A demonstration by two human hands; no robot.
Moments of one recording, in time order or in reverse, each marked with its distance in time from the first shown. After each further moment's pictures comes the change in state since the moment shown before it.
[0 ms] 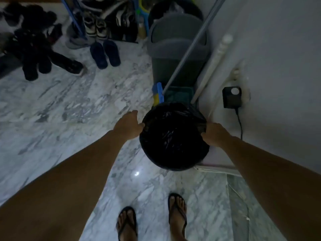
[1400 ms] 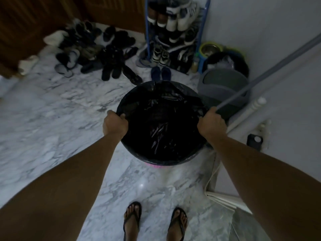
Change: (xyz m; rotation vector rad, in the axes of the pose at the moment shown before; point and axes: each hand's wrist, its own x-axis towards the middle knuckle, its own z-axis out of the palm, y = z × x) left_hand -0.193 -0.067 -0.156 -0.476 0.712 -0.610; right_hand -0.132 -0.195 -0.104 0.074 0.473 -0.191
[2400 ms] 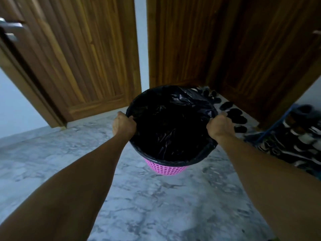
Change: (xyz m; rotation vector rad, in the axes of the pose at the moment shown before) left_hand 0.041 -0.309 -0.498 -0.300 0.591 -0.374; right_hand -0.255 -0.561 0.003 0.095 0.010 -0.648
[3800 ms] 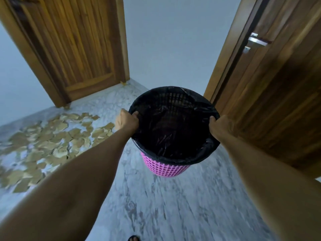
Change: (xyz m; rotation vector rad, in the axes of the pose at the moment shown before) left_hand 0.119 -0.355 -0.332 -0.145 0.822 -0.887; right_hand -0.179 -0.561 0.326 0.018 -0.600 -0.952
